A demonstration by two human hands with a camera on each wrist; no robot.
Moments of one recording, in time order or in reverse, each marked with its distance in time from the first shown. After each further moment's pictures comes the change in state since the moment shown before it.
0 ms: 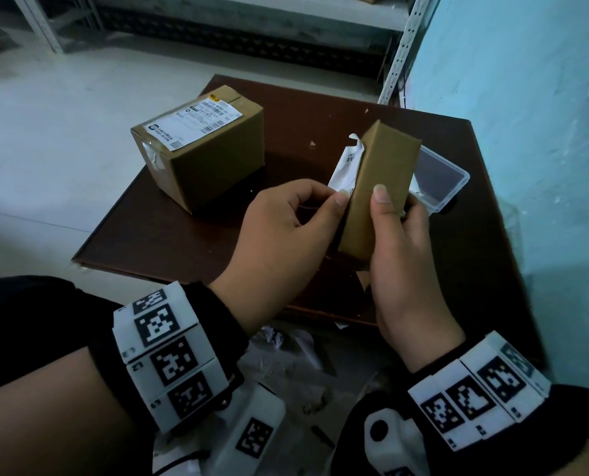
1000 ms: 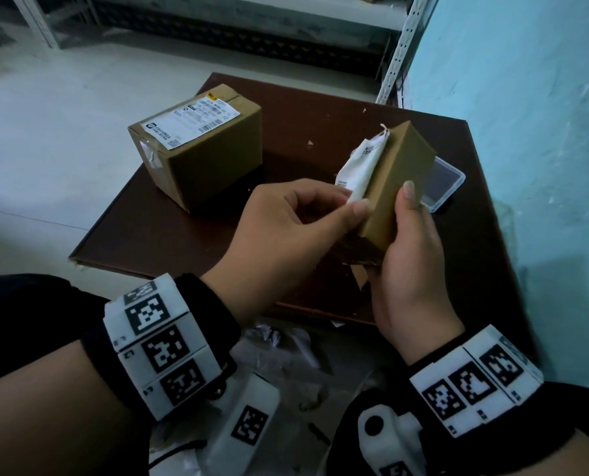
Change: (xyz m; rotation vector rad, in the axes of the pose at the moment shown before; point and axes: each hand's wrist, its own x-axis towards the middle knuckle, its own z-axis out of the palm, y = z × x) left_hand 0.002 0.002 -0.003 -0.159 -0.083 -0.023; right_hand 0.007 0.003 -0.003 0.228 0.071 0.092
